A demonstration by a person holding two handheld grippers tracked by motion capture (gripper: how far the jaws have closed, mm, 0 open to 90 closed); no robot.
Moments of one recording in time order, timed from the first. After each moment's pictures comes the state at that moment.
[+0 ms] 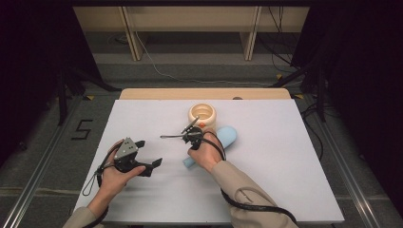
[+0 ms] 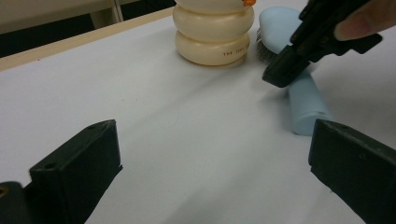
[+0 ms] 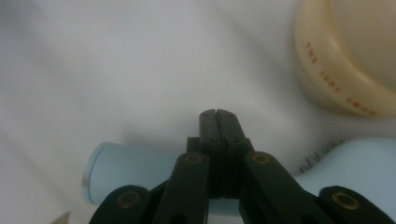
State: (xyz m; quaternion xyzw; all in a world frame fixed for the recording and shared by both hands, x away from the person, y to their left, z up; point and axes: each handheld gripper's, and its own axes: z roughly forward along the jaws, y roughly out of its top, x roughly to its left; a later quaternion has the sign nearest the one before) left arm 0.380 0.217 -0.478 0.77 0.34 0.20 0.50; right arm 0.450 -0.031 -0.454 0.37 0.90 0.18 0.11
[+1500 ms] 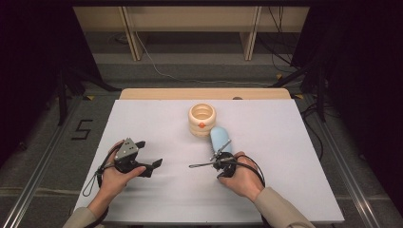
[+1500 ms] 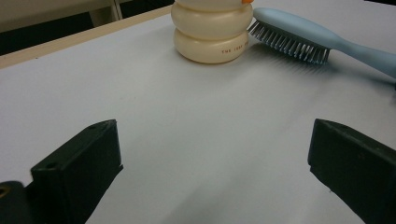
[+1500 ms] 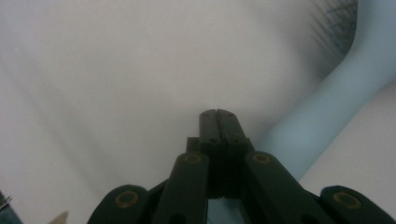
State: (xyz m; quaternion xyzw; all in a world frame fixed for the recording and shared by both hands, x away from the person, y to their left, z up) left arm 0.379 0.215 -0.479 0.77 0.34 0.20 0.50; right arm 0.371 -0.122 -0.453 0.34 0.93 0.15 0.03
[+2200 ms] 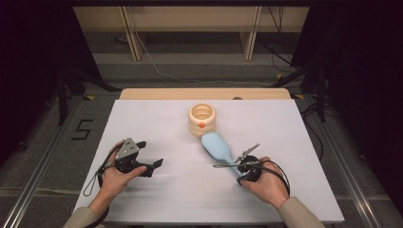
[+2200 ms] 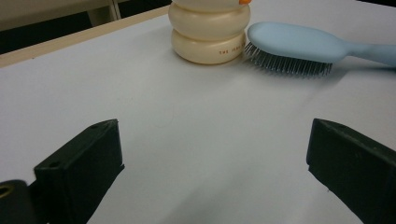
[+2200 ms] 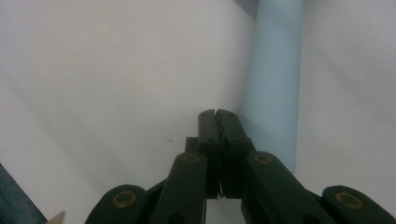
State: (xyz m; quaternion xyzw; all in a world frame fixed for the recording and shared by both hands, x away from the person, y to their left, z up) left arm 0.379 0.214 -0.478 0.77 0.34 0.19 0.50; right arm 0.355 -0.185 -0.449 0.38 0.91 0.17 0.03
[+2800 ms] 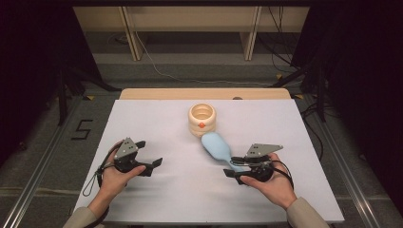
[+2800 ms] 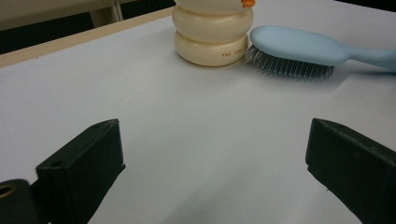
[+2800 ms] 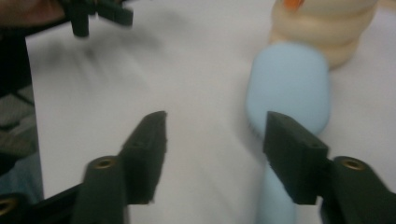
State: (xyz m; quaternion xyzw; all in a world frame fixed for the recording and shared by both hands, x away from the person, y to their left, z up) left arm 0.379 0.216 -0.477 0.77 0.35 0.20 0.50; right arm 0.352 -0.204 -0.434 0.29 0.84 0.46 0.08
